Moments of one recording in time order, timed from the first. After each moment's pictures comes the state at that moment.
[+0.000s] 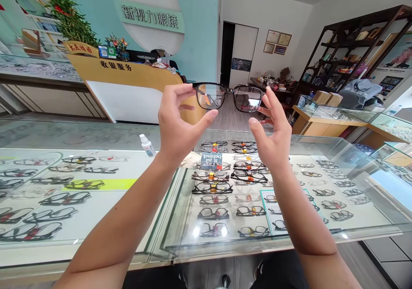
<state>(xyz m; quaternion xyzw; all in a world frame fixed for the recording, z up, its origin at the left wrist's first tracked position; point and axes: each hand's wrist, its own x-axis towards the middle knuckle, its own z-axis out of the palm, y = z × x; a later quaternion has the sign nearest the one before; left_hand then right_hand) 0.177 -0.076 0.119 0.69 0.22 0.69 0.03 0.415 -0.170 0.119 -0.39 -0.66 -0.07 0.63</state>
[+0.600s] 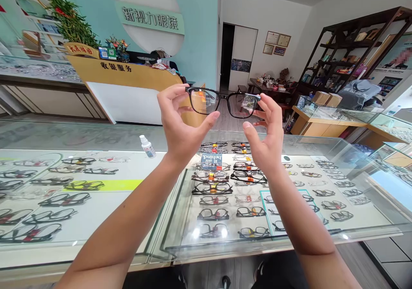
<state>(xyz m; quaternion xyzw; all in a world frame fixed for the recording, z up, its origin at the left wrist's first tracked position) 0.190 -0.069 0.110 0.65 0.22 0.73 0.00 0.401 -0.167 0.112 -0.36 -0.66 -0.03 0.66</state>
